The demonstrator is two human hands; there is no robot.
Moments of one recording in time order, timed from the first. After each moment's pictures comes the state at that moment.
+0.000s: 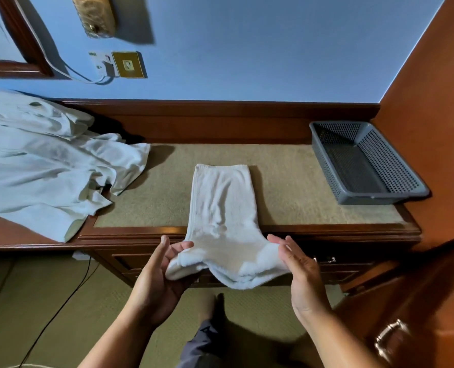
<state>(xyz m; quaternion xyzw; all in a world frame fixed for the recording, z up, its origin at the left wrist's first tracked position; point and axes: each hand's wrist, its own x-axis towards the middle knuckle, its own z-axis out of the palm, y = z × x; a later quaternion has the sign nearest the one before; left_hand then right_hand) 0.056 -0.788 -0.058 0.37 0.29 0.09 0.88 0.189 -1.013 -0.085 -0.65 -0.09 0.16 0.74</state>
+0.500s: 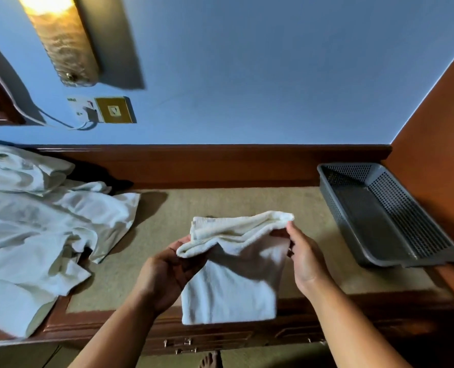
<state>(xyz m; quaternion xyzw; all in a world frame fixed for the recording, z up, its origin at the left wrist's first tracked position) 0.249 -0.653 -0.035 0.37 0.22 0.06 0.90 0.400 -0.880 -0.040 -0.68 -0.01 0.20 0.71</state>
